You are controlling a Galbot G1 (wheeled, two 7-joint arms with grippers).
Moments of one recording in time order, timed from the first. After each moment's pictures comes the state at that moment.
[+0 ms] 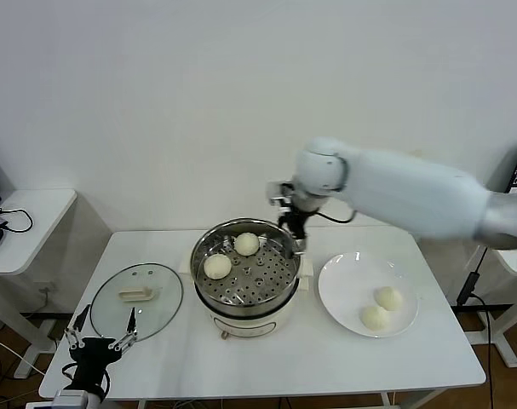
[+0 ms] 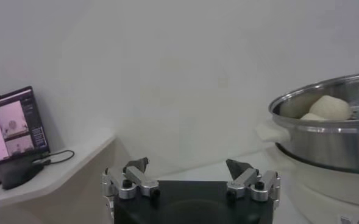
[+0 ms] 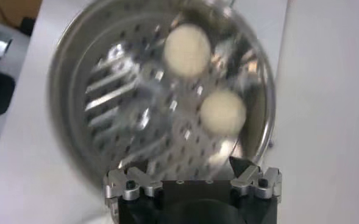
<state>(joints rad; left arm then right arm) 1.77 -1.26 -0.70 -2.18 -0.06 0.07 -0.15 0.57 0.88 -1.19 1.49 0.24 -0.51 -1.14</state>
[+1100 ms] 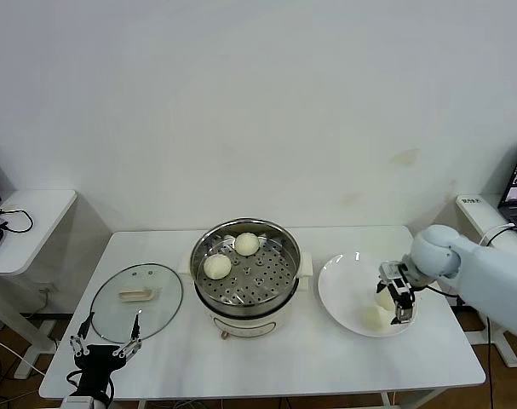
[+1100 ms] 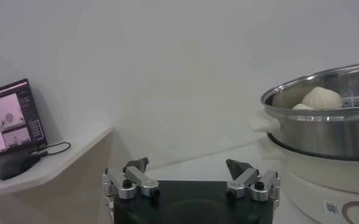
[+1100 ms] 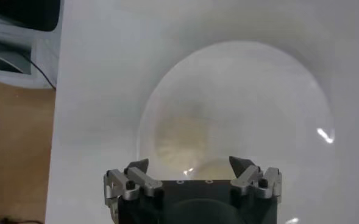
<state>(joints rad) 1.79 -1.29 -0.69 -2.17 -0.04 0.07 -0.15 -0.04 0.56 -0.82 1.46 -0.15 -0.30 -1.16</state>
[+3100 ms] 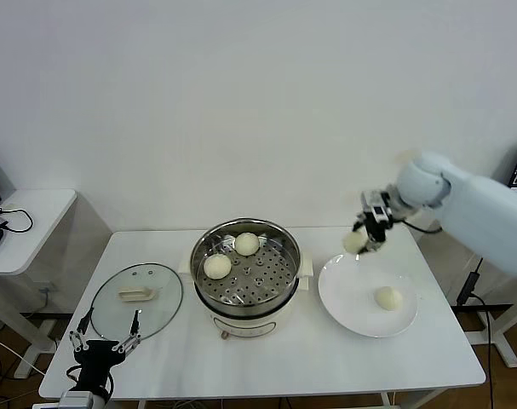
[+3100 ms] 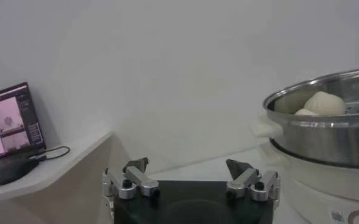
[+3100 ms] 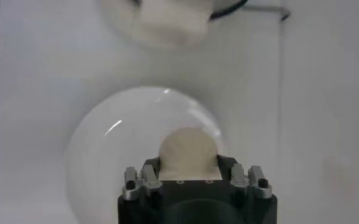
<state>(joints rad) 1.77 -1.28 -0.70 -2.16 -0.05 0.07 -0.15 0.42 0.77 -0.95 1.39 0.07 -0.37 -1.15</state>
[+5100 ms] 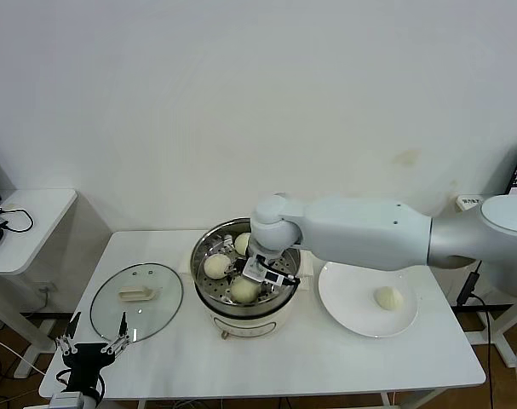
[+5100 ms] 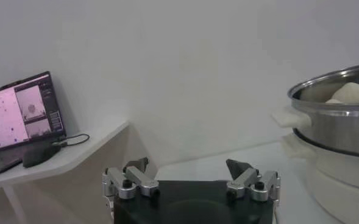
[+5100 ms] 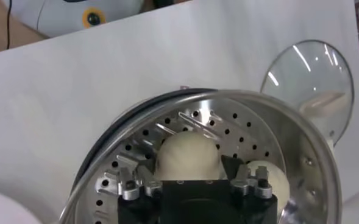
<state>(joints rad) 1.76 -1.31 -0.74 -2.14 -0.07 0.06 -0.15 0.49 1.19 -1.30 1.49 -0.07 0.12 -1.00</state>
